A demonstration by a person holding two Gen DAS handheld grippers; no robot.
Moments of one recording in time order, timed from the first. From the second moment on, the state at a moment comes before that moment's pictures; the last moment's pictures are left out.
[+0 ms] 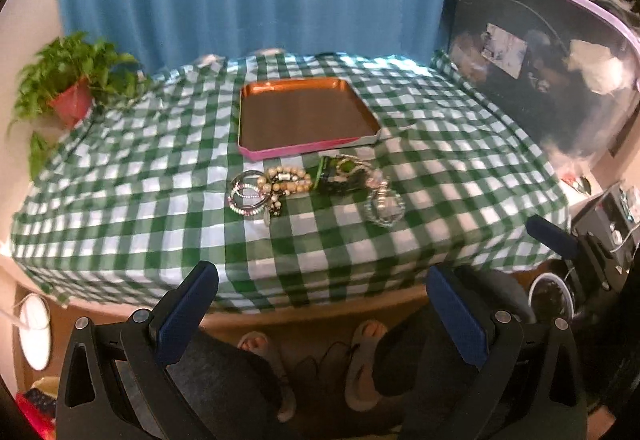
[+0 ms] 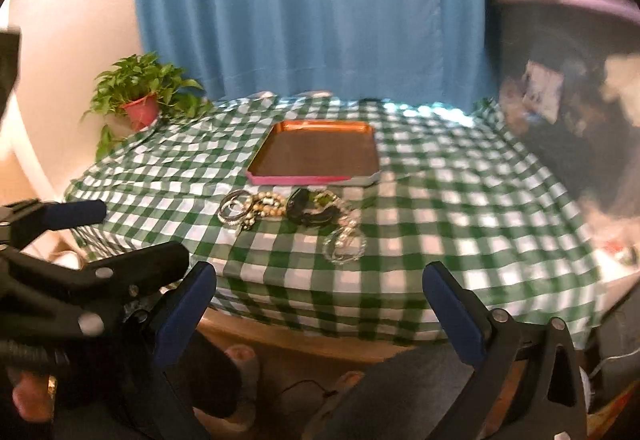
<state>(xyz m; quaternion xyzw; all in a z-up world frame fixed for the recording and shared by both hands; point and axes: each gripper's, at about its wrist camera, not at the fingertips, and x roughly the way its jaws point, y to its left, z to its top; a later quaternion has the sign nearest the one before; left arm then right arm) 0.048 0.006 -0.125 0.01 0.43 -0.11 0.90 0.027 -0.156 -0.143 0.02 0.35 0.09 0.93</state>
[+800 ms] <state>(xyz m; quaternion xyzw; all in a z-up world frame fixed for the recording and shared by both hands) 0.220 0.076 -0.252 -0.03 0.48 -0.11 0.87 0.181 -0.120 -0.228 0.02 0.39 0.19 0.90</state>
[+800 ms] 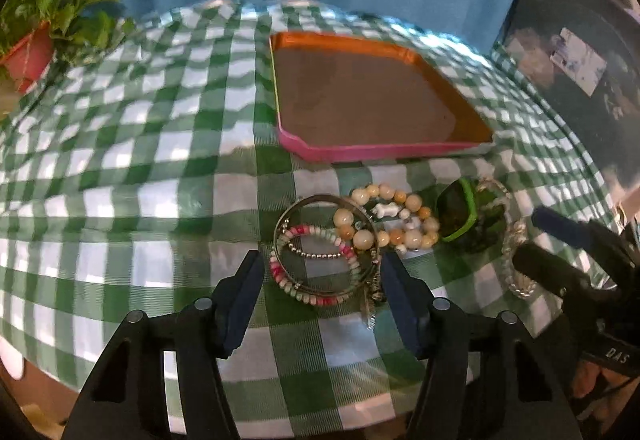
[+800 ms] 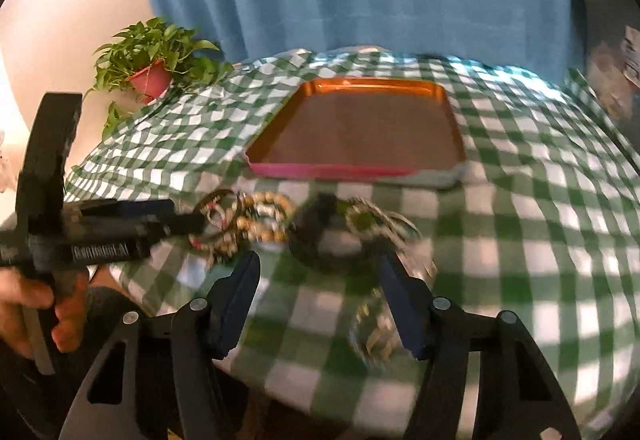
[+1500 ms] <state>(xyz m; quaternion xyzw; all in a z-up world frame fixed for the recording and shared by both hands) 0.232 0.069 -0.264 -0.02 0.47 -0.13 0.87 0.222 -0.091 -0.254 0.00 0.42 0.19 0.89</state>
